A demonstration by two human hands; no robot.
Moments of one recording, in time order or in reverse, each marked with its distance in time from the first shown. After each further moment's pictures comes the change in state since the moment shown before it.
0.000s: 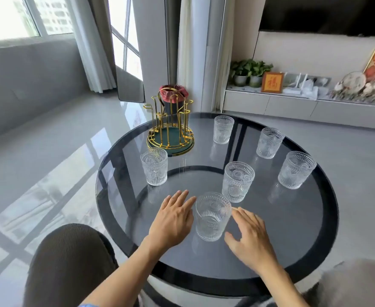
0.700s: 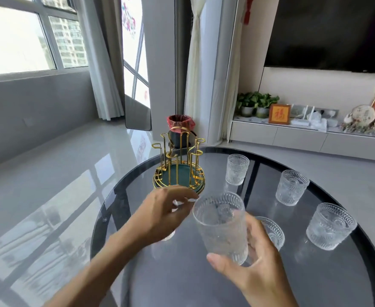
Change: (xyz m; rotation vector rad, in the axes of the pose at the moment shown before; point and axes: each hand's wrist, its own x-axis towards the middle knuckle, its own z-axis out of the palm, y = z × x) left_hand 0.073 -0.040 -0.161 -0.488 0.217 0.205; right_hand 0.085 -0.090 -0.054 0.773 0.102 0.057
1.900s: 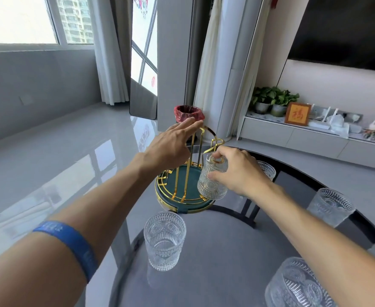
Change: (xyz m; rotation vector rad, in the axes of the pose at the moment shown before) left_hand 0.181 -0.121 -0.025 0.373 -0.003 -0.062; right_hand 0.258 0.019 0.045 -0.801 -0.178 -0.123
